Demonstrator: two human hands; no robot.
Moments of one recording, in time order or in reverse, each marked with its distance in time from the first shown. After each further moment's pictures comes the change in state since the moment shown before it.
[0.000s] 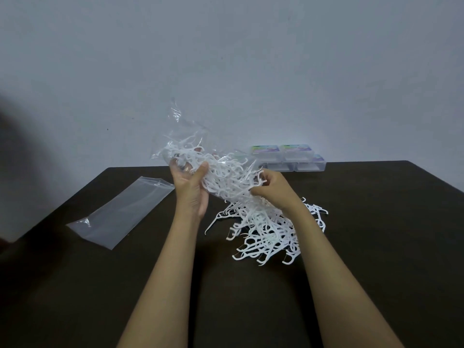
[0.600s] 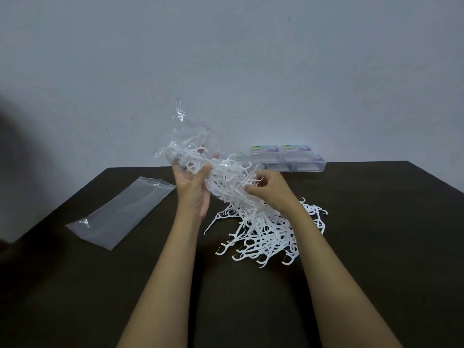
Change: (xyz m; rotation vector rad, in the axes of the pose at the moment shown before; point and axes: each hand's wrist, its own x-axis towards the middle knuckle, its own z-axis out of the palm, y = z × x) left_hand 0.000 -0.004 0.000 0.002 -0.065 -0.002; right_hand 0.000 0.001 0.003 0.022 0.001 -0.065
